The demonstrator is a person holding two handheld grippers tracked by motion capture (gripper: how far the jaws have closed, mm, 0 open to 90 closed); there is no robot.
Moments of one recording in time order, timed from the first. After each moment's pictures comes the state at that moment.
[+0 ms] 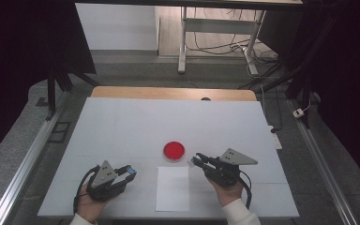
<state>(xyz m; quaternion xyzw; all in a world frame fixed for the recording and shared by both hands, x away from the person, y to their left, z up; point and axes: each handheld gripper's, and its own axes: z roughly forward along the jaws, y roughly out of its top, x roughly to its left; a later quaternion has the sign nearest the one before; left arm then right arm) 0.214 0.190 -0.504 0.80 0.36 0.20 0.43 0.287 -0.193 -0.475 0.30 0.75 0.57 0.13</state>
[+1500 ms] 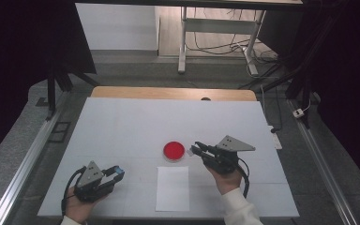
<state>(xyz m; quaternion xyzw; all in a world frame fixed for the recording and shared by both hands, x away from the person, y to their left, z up) 0.211 0.214 -0.508 0.79 0.39 0.20 0.43 0.312 -0.182 -0.449 0.29 0.76 0.56 0.15</state>
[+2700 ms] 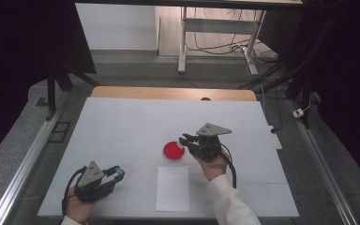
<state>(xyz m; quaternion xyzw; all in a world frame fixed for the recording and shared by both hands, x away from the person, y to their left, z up) 0.212 0.214 -0.507 0.79 0.39 0.20 0.43 0.352 -0.137 -0.452 0.28 0.80 0.50 0.15</state>
